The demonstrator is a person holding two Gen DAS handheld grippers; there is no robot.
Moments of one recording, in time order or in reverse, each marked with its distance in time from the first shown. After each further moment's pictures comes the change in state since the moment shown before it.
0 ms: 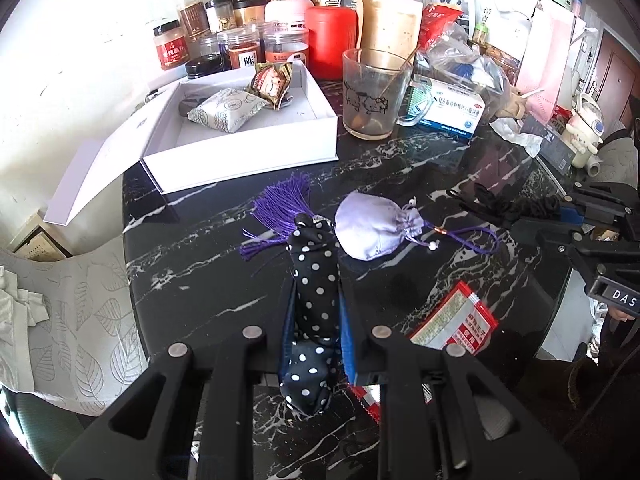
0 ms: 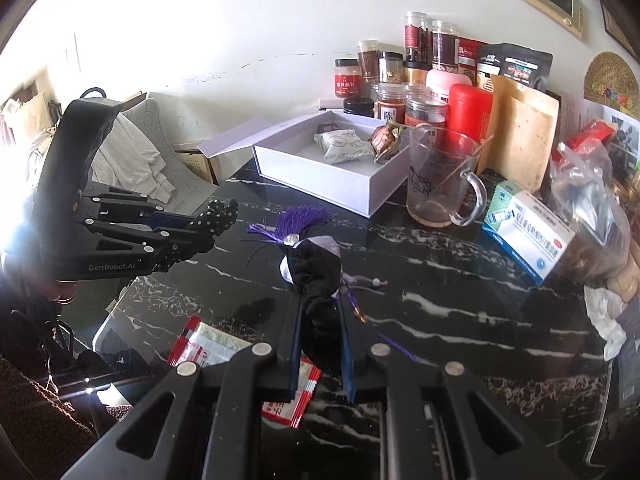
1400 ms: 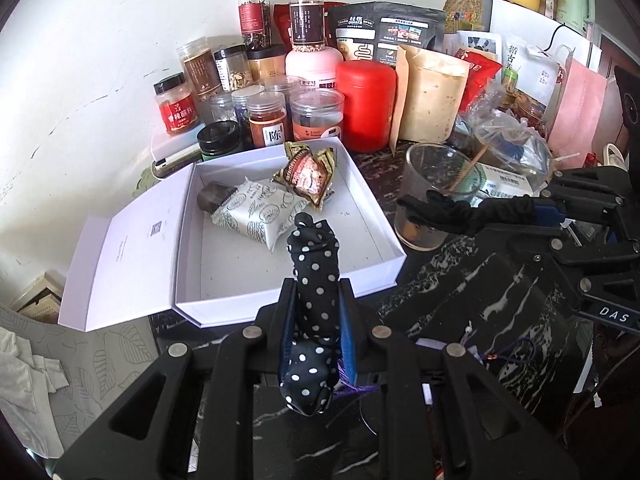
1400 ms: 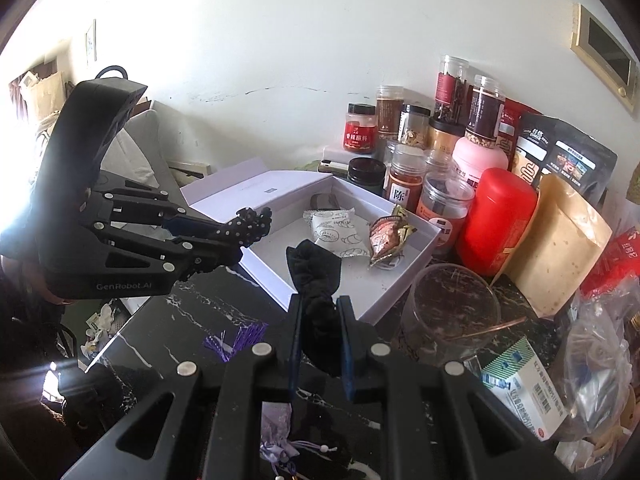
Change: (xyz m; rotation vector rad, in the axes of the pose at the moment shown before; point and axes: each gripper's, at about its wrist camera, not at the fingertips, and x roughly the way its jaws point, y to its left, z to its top) left arm 0.032 0.061 0.145 0.025 -0.091 0.029; right arm 0.069 -0.033 0.138 -0.133 -0.058 0.017
